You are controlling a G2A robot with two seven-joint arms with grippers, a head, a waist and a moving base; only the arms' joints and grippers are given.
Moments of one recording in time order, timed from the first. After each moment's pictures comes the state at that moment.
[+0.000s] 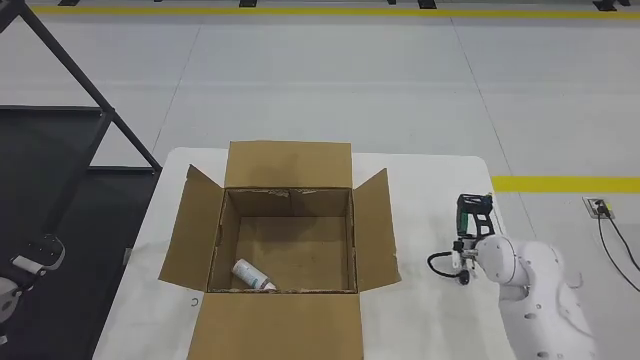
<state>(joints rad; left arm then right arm) 1.64 -1.12 -2.28 -1.88 -0.81 -0.30 -0.84 -0.94 -1.30 1.50 -1.49 -1.32 0.15 1.23</state>
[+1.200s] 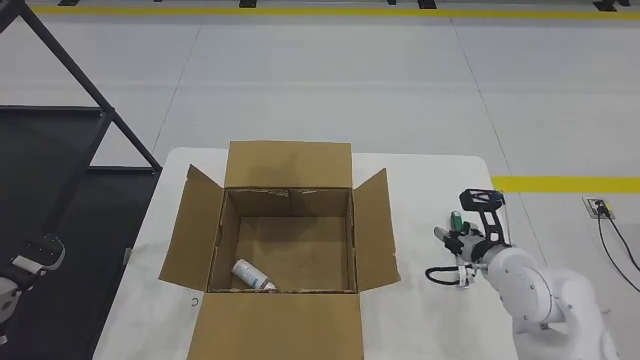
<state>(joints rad) 1.64 -1.12 -2.28 -1.88 -0.81 -0.30 -0.84 -1.17 -1.29 1.56 -1.95 -1.10 0.11 1.06</state>
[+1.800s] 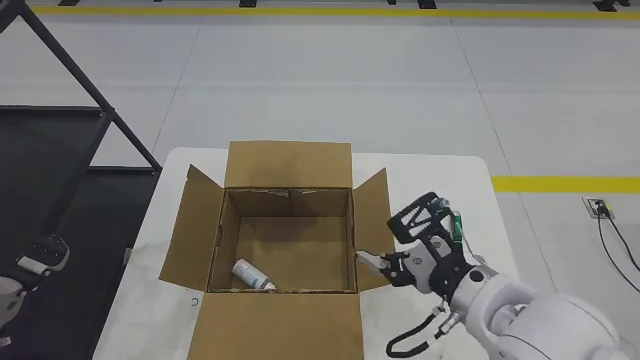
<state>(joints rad) 1.65 -1.12 -2.27 -1.87 -0.79 -0.28 -0.83 -1.05 -1.29 1.27 -2.33 -1.08 -0.09 1.24</state>
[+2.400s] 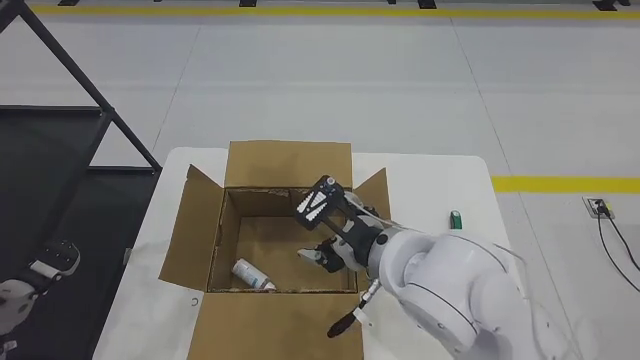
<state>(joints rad) 1.65 -1.12 -2.26 -1.86 -0.78 -0.27 -0.85 -0.69 -1.33 0.97 -2.07 -1.07 -0.02 1.35</state>
